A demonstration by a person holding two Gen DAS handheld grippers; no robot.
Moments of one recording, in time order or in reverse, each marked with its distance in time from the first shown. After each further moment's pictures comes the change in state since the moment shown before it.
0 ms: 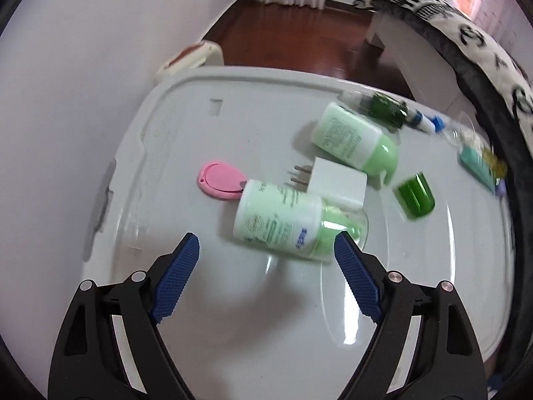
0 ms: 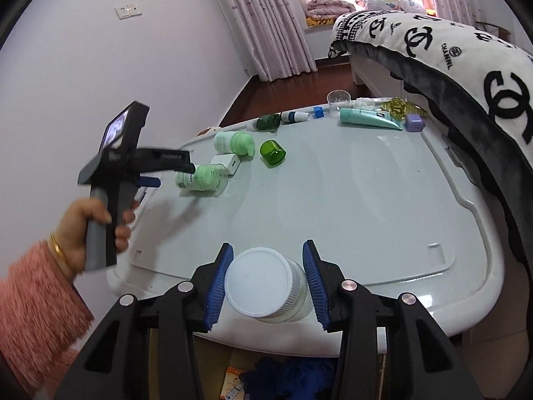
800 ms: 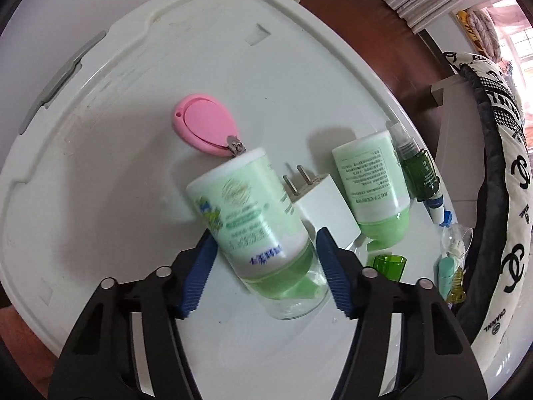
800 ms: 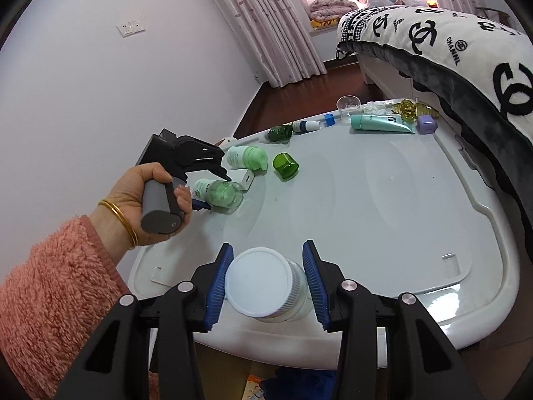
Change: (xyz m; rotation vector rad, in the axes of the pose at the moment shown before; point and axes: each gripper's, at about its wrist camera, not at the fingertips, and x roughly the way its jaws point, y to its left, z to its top) left arm 0.045 0.007 0.013 -0.577 0.199 -0.106; right arm -0.002 -0.009 0.016 0.054 -0.025 0.095
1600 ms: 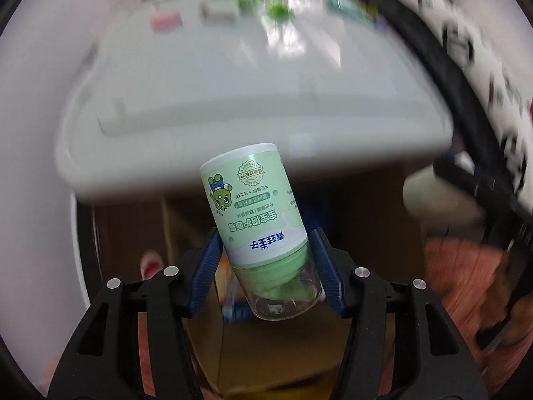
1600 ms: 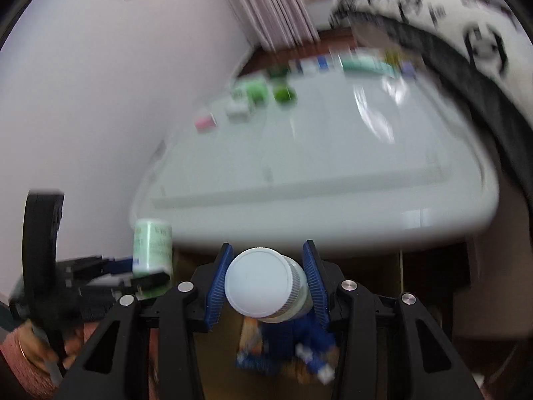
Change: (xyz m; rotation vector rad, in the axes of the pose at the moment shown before) left arm -0.091 0.135 -0.274 0.869 0.068 0.005; right arm -0.039 0.025 -0.097 0.012 0.209 -0.086
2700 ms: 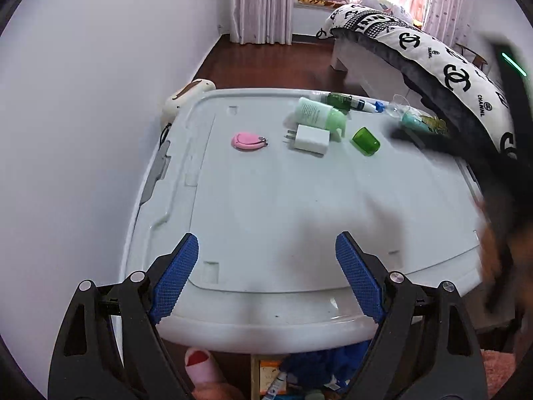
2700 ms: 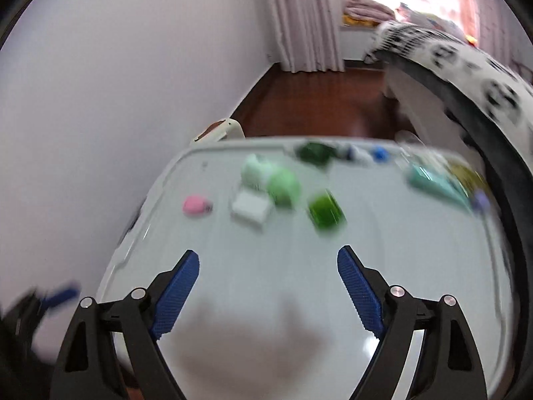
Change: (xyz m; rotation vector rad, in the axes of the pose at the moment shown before) left arm -0.037 0.072 0.121 -0.116 -0.385 0.193; right arm 0.124 0.082 0.226 -0.221 -0.116 -0.076
